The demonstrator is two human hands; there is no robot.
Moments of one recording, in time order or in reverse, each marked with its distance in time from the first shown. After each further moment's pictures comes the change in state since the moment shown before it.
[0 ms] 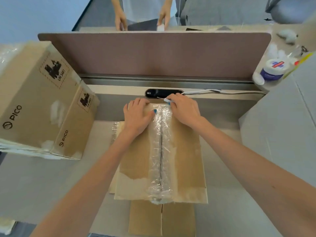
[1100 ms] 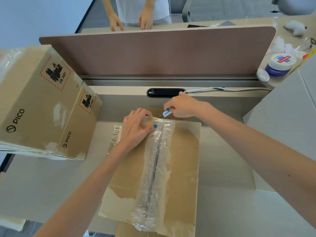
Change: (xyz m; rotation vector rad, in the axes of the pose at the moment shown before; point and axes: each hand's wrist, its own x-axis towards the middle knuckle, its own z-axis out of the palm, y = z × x) left_hand -0.035 -0.008 -0.008 -0.103 -0.063 0.122; right_hand 0.025 0.005 -0.022 -0.120 -0.487 -0.325
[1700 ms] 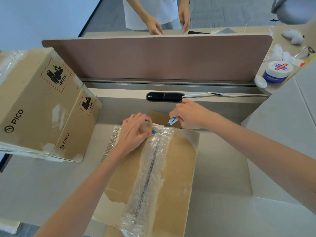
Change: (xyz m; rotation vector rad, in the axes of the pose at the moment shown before) left_hand -0.004 -0.003 -0.001 0.040 -0.032 0.081; right_hand -0.032 0.015 0.011 -0.254 0.156 -0.181
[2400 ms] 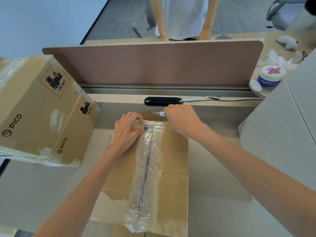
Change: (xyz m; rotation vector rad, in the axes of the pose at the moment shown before) left_hand 0.011 -0.003 -0.006 -0.019 0.071 -0.124; right_hand 0.004 -0.035 -0.015 -0.063 0.158 0.332
